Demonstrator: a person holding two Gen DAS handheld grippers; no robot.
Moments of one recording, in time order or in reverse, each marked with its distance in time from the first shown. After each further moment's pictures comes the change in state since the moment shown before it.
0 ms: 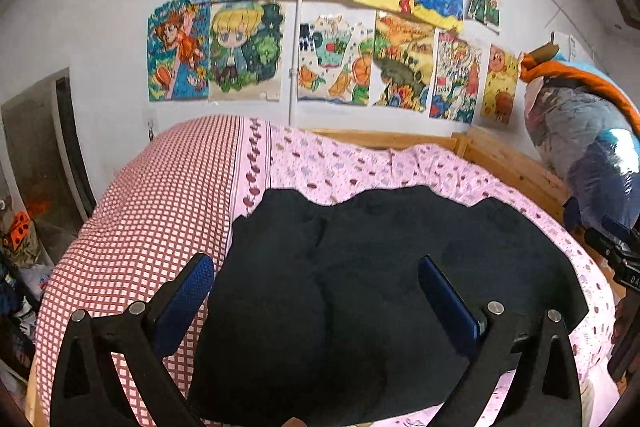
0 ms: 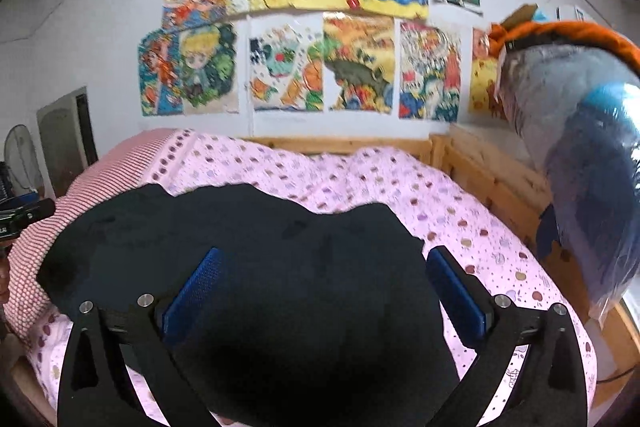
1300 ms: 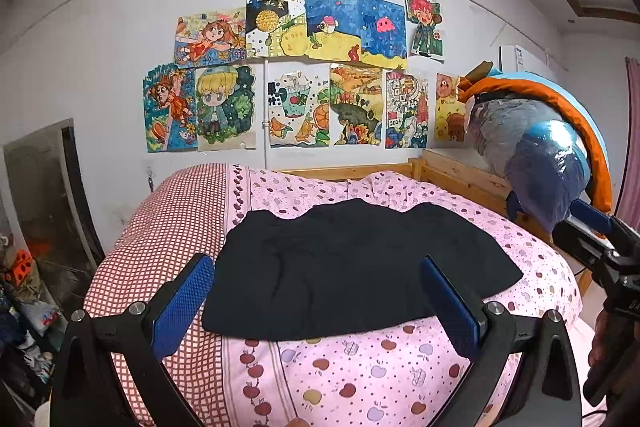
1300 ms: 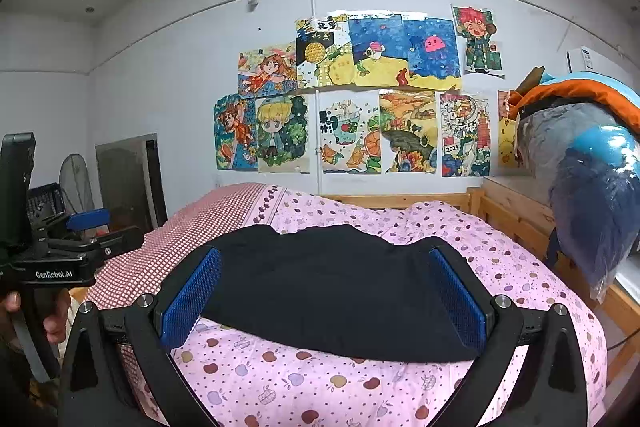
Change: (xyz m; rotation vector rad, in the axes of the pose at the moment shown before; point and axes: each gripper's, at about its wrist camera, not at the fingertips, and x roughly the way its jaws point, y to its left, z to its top) left arm -0.165 -0.046 -0.051 0.095 -0.155 -0.052; right arm -0.168 0.070 -0.044 0.005 -0.216 0.161
